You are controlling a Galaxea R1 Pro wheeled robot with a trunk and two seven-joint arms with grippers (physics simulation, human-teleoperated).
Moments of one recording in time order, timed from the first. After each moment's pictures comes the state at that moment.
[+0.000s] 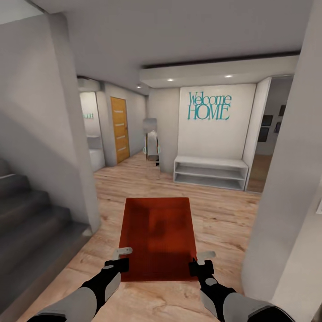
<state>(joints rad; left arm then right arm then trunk) -0.69 -0.10 -0.03 -0.19 0.11 0.02 0.19 -0.71 0.13 0.26 0.01 -0.09 -0.34 -0.19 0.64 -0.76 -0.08</state>
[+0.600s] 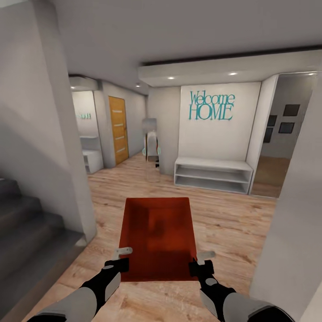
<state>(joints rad) -0.69 -0.10 -0.03 -0.19 0.11 0.02 0.19 -0.71 0.13 0.26 0.01 -0.09 -0.34 -0.18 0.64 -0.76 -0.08</state>
